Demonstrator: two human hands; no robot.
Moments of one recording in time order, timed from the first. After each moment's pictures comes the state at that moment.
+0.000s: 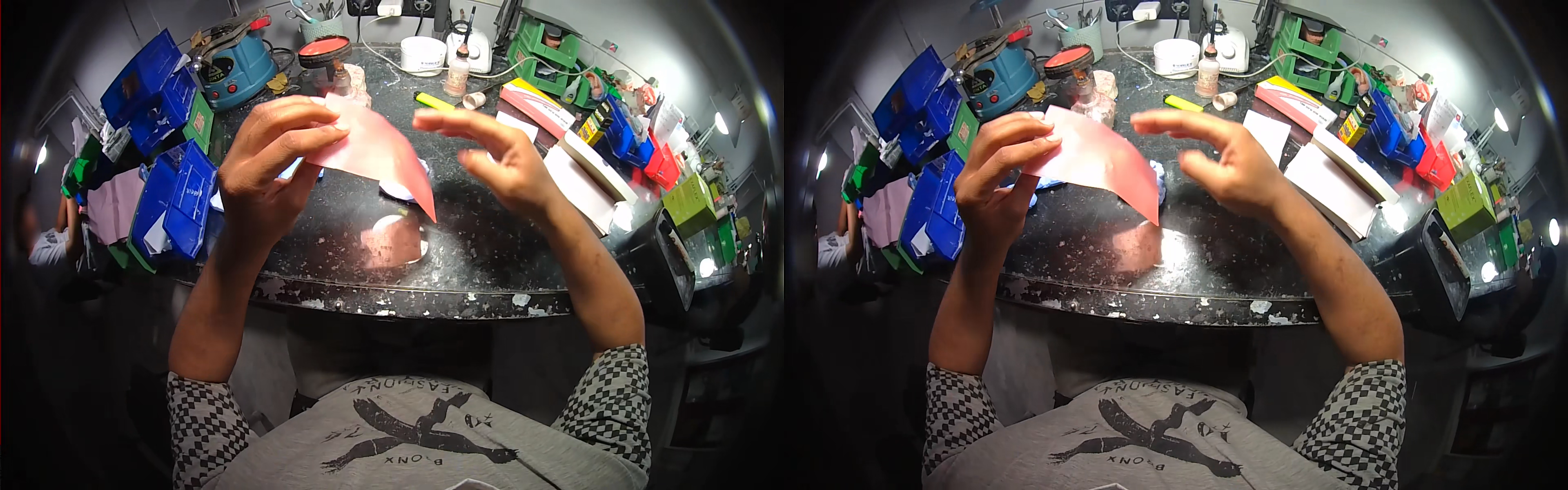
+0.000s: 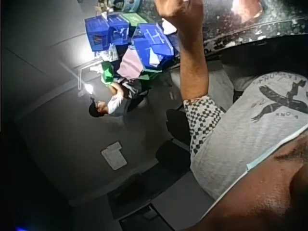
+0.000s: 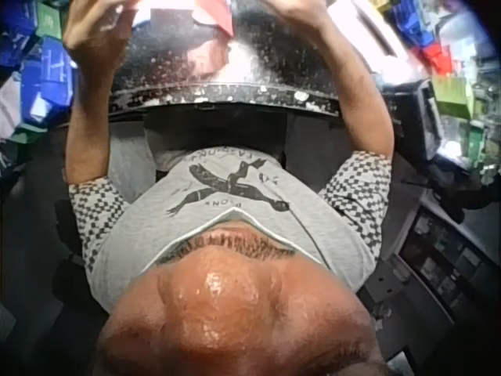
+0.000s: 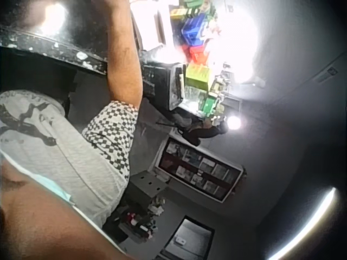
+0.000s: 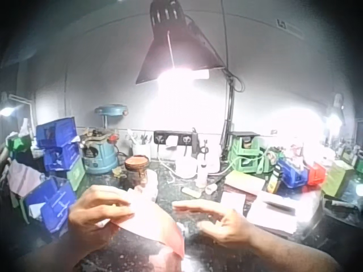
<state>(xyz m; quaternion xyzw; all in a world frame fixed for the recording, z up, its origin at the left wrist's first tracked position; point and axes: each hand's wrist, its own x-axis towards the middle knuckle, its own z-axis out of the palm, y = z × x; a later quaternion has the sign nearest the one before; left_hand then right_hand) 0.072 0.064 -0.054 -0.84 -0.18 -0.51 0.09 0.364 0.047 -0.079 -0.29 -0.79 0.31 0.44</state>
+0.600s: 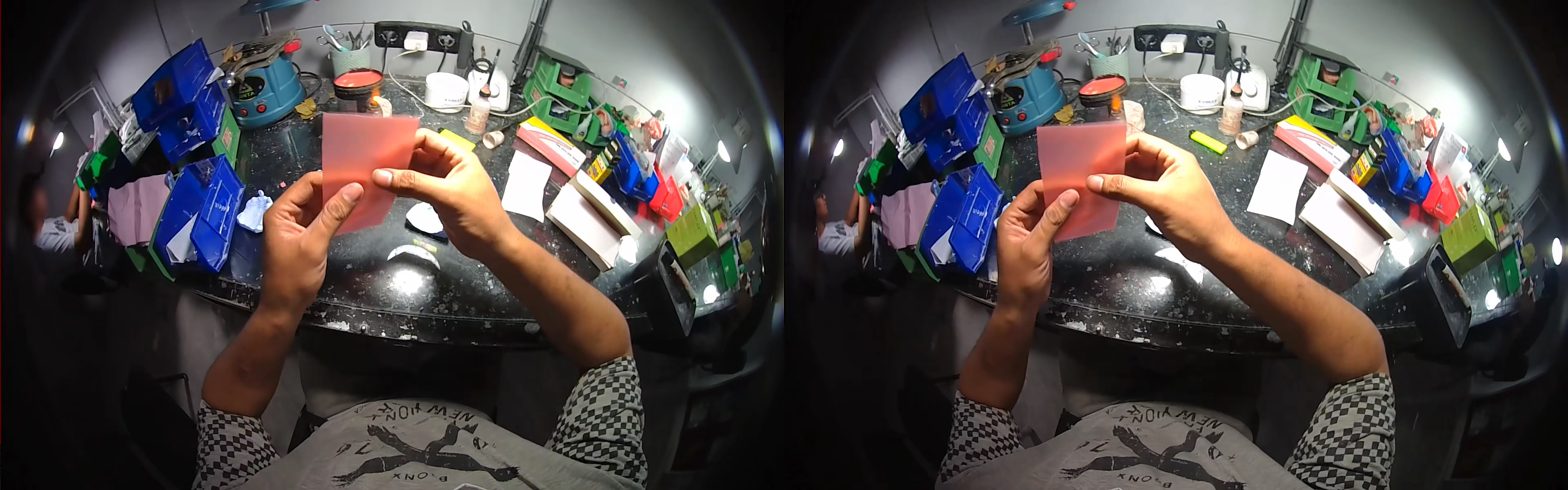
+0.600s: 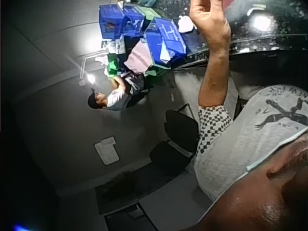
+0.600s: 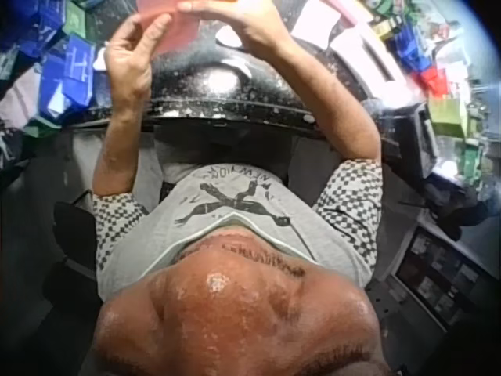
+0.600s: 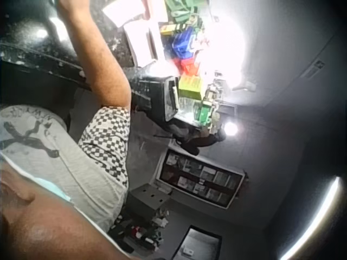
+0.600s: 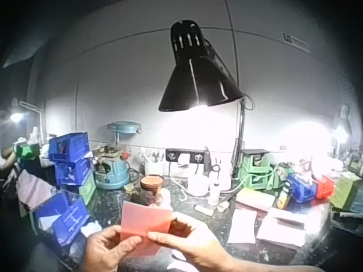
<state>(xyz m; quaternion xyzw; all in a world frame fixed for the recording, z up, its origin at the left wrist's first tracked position) 0.067 0.025 -0.077 -0.61 -0.30 -0.57 -0.46 0.261 0.047 -0.059 -0.22 -0.54 0.60 0.55</state>
